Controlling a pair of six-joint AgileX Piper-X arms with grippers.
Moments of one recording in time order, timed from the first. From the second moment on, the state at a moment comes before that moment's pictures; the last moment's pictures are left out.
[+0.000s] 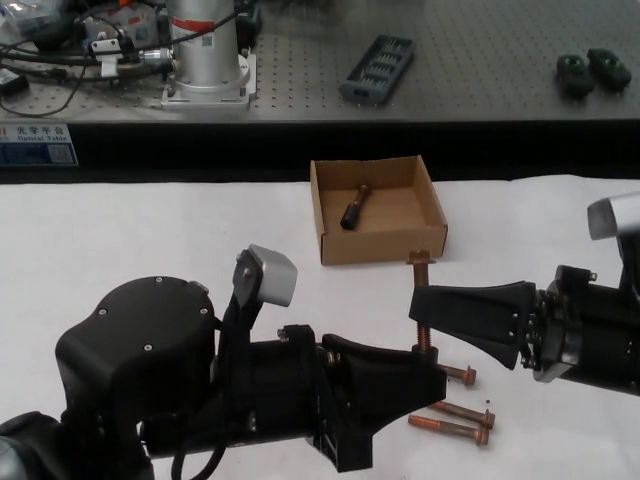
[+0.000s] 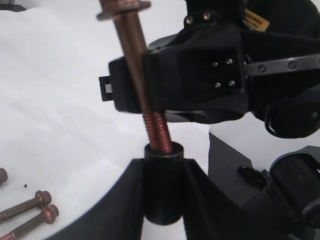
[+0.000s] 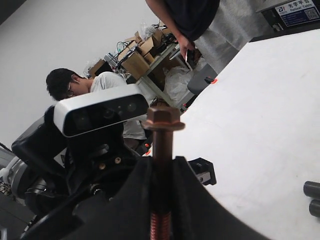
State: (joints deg) left arm -41.3 87.5 -26.7 -51.5 39.6 -28.1; right arm 30.4 74.0 -18.0 -48.9 -47.9 43.2
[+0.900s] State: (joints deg) left arm -41.5 87.5 -26.7 -51.6 34.3 -26.3; right arm 22.7 72.9 -18.0 -52.8 -61.0 44.6
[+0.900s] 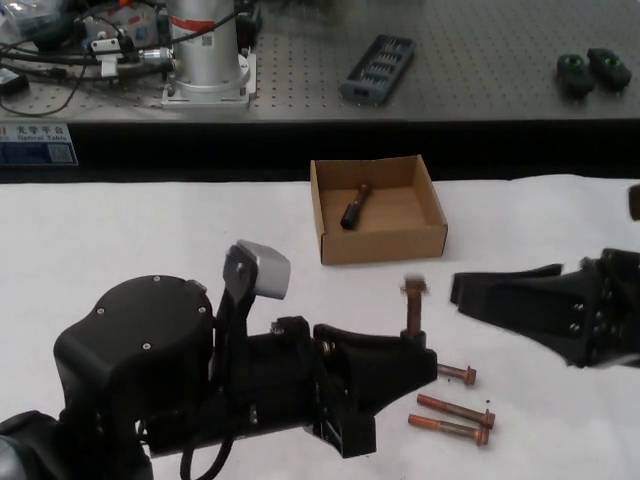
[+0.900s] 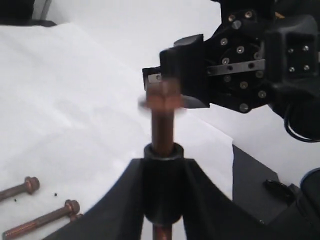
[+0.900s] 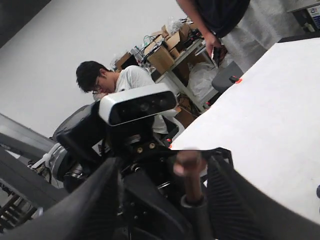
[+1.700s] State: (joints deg) left arm -26.8 102.8 -58.2 -26.9 25.8 1.5; right arm 31.1 69.1 -16.2 -23.7 -50.7 36.3
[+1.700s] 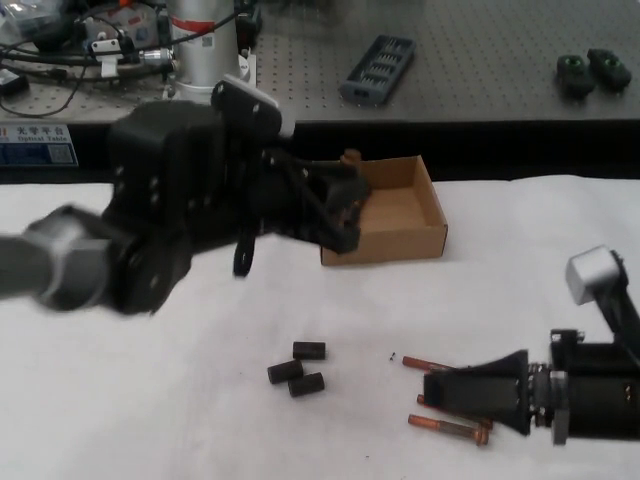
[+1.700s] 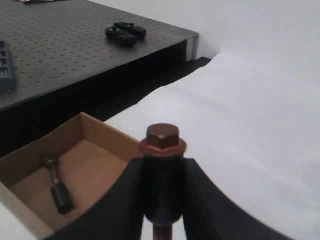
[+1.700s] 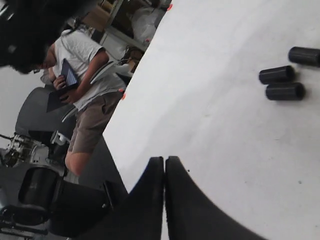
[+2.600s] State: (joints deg) left arm -23.2 132.1 -96.9 -3.2 26.8 15.2; right arm 43.3 52.4 -7.6 -23.4 -43.6 42.8
